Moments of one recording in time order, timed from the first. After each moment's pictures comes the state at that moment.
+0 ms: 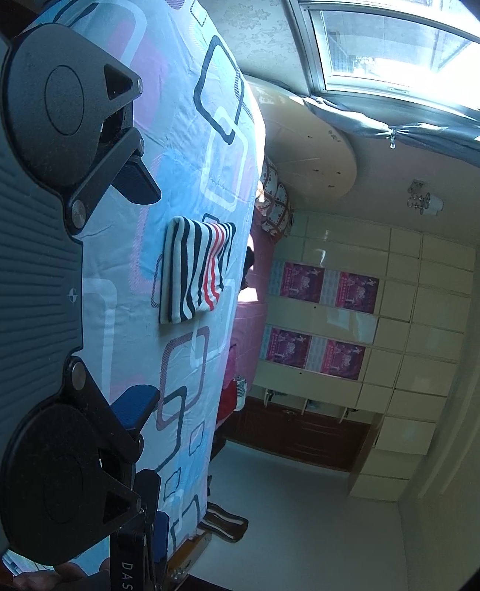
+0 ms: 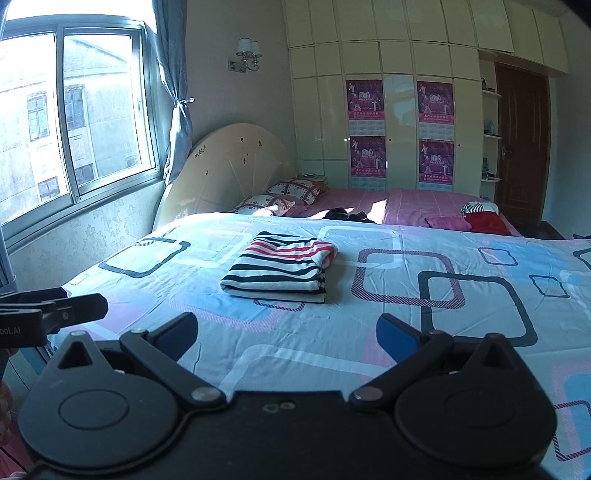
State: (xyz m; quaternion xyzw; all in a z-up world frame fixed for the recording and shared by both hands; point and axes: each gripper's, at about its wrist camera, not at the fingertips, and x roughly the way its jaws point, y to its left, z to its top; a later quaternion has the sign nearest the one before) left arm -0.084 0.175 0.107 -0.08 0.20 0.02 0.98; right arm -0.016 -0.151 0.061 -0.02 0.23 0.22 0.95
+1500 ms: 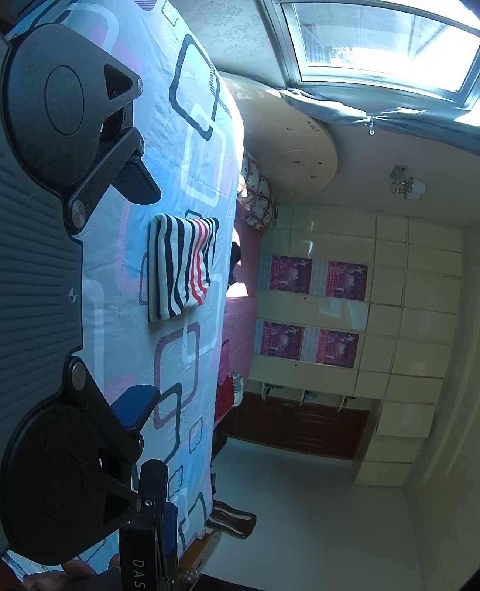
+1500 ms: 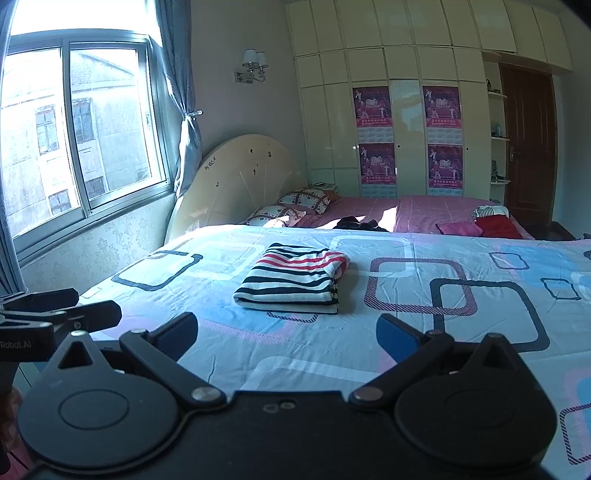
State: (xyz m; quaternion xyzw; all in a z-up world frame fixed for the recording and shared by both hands) left arm -0.089 0.166 0.120 -0.05 0.18 0.01 0.98; right arm -0.016 -0.148 0.067 0.00 0.22 0.24 0.95
